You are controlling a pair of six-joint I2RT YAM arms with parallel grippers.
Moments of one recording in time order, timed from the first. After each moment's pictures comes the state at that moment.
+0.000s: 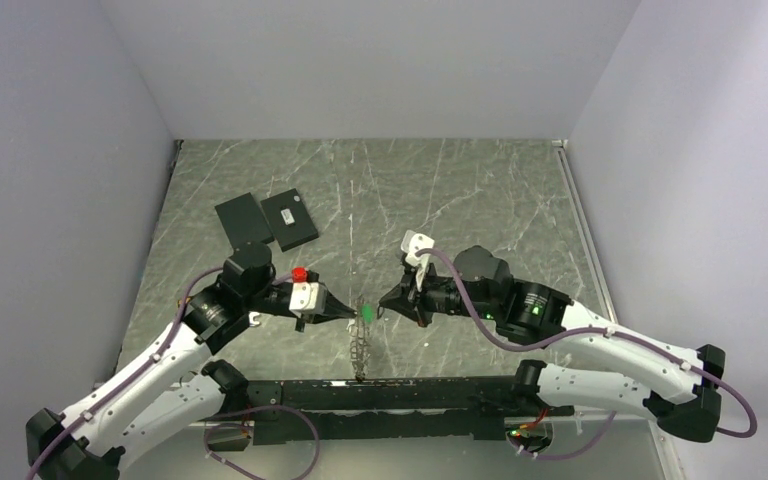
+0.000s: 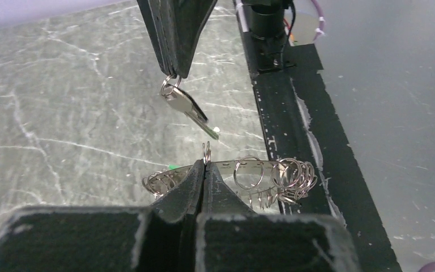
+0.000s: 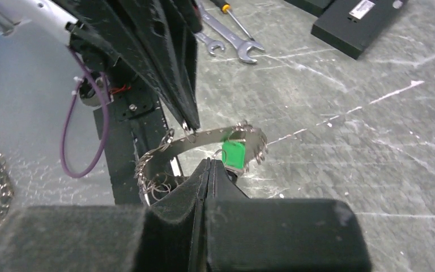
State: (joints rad) left arm -0.65 0.74 0.63 -0.21 0.94 0.44; right arm 1.10 0.90 0.89 -0.31 -0.14 0.11
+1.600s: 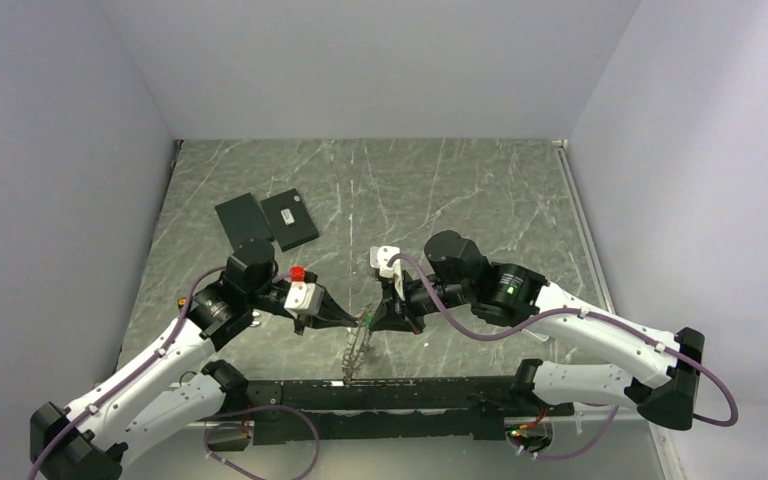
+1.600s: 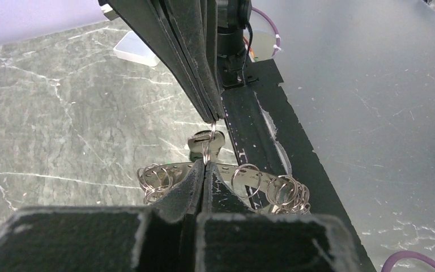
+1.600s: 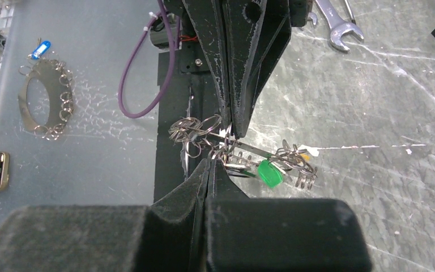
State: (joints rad) left arm -0.64 0.80 0.63 -0.18 1.12 0.42; right arm 1.05 1.07 1.01 -0.45 -0.56 -0.07
